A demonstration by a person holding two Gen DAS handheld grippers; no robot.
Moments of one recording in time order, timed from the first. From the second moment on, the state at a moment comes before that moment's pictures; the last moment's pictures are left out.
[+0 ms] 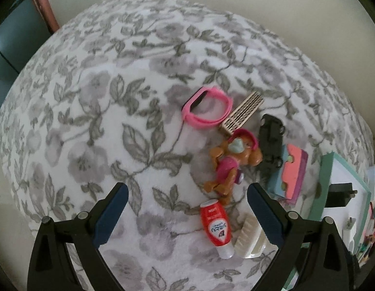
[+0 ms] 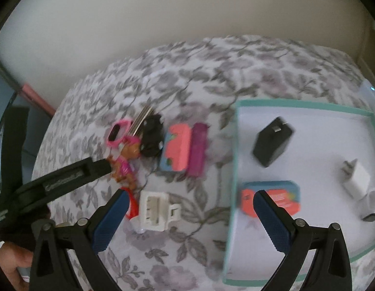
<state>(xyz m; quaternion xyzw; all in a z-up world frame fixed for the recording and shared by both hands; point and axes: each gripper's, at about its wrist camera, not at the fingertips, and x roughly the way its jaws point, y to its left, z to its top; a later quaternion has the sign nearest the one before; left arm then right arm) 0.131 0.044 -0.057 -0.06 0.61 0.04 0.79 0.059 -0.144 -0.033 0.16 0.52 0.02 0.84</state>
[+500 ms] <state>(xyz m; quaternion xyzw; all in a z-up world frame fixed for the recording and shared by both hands) 0.136 0.062 -0.071 -0.08 0.62 0.05 0.78 0.072 -0.103 -0.074 0.10 0.57 0.04 0.82</state>
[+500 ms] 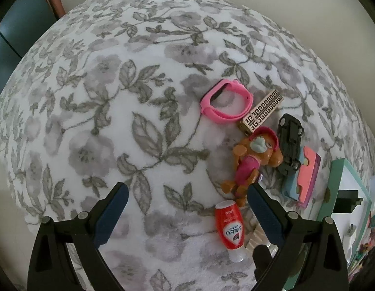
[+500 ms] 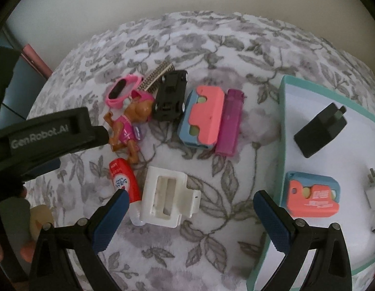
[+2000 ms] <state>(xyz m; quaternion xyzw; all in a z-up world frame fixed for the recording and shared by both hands) 0.125 -0.020 -0.115 -0.03 0.66 -0.04 0.75 0.072 -0.096 -0.090 0.04 0.58 0.03 0.81</state>
